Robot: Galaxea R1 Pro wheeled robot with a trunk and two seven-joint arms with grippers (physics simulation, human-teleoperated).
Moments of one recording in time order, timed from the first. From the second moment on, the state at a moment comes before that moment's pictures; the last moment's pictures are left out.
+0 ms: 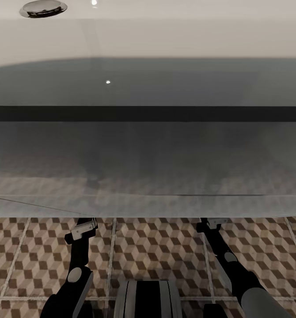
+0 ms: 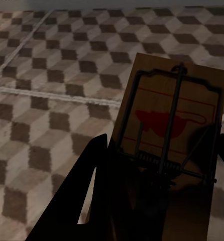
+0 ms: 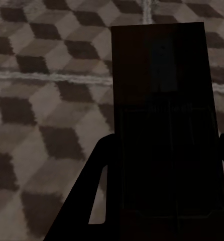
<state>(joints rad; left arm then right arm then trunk) -0.34 -0.05 -0.01 -1.01 -0.05 -0.44 0.39 -0.59 -0.08 0.01 -0.58 -0.03 -0.53 0.12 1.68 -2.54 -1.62</state>
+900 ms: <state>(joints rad) -0.34 -0.05 -0.02 -1.01 -0.05 -0.44 0.39 -0.59 -0.08 0.01 -0.58 -0.03 -0.53 0.12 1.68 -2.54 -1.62</state>
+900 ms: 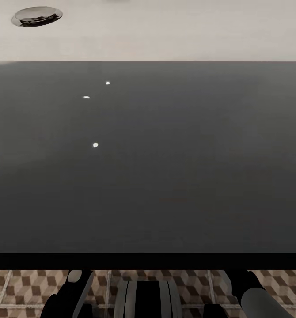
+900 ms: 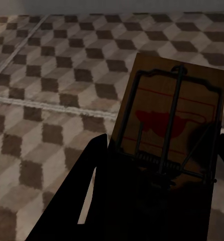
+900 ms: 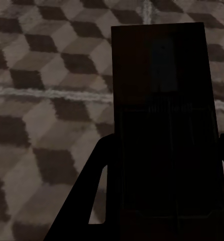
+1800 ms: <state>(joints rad) -0.34 -0.05 -0.02 -1.01 -0.05 -0.44 0.39 -0.59 -0.08 0.01 -0.58 -0.03 -0.53 0.12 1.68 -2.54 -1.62</state>
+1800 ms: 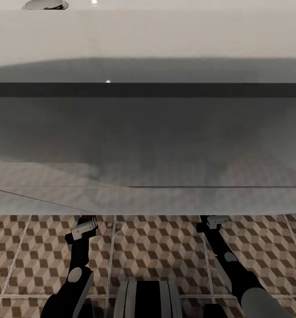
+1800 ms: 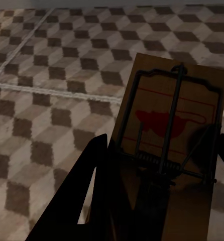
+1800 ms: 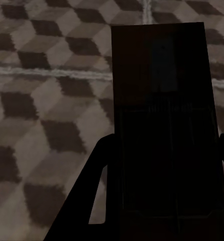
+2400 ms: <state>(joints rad) -0.34 -0.05 -0.02 -1.02 -0.04 -0.43 0.39 -0.59 -0.08 0.01 -0.58 -0.03 -0.53 0.12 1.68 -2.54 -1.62</state>
